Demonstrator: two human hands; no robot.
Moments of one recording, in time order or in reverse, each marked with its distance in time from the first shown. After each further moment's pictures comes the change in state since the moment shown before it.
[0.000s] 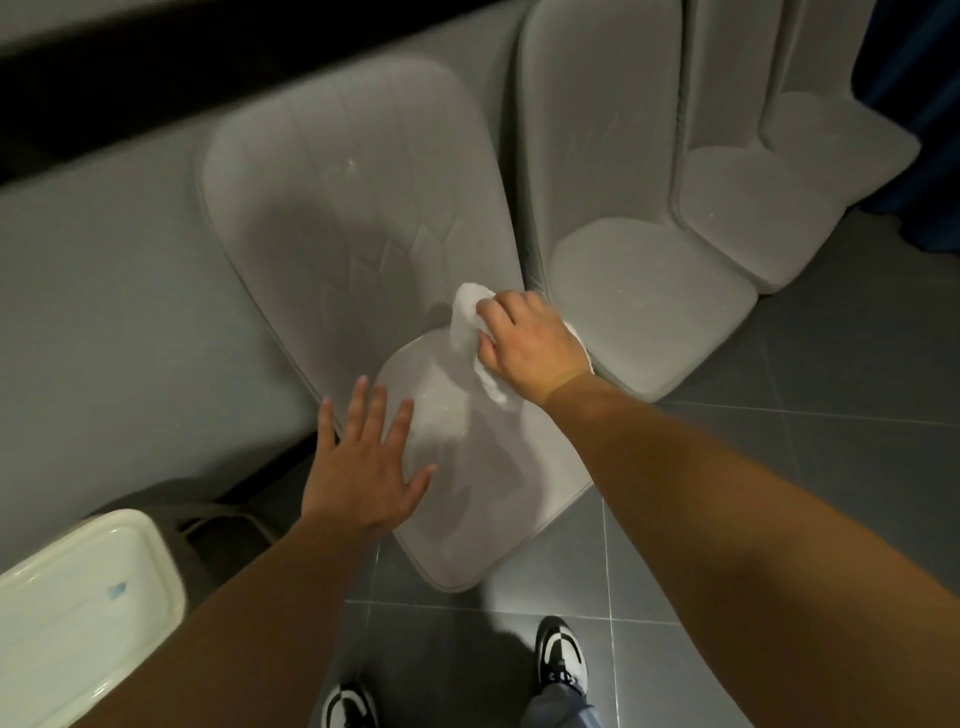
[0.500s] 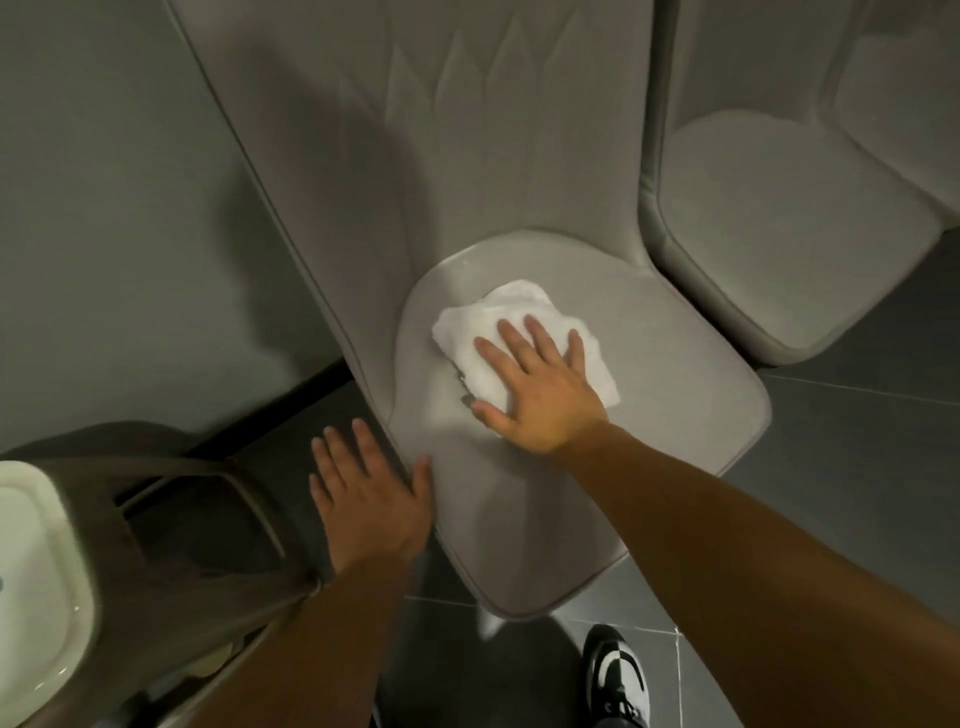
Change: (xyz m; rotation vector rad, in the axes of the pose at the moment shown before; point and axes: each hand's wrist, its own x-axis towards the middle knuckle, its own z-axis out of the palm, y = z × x) left_hand 0.007 0.009 0.255 -0.558 -0.098 -0.651; right_hand -0.046 -0.019 0.276 -0.013 -0.322 0.039
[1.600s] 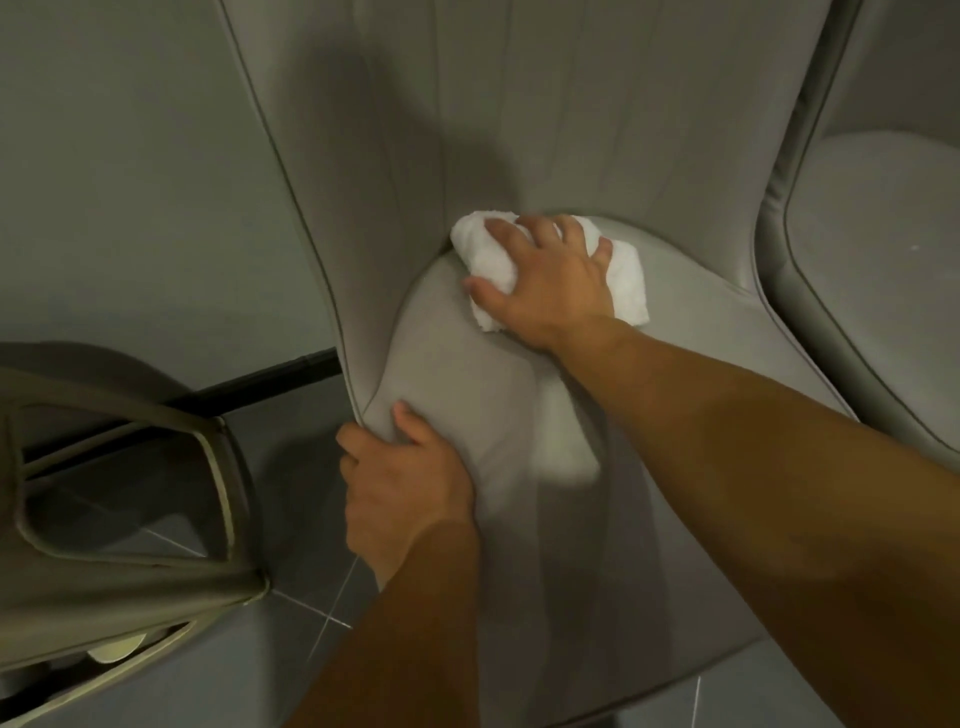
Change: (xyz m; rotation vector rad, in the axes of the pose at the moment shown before) left_hand 0.034 0.092 0.047 -0.490 0.321 -0.706; right_hand 0.149 0.026 0.014 0.024 0.183 -0.034
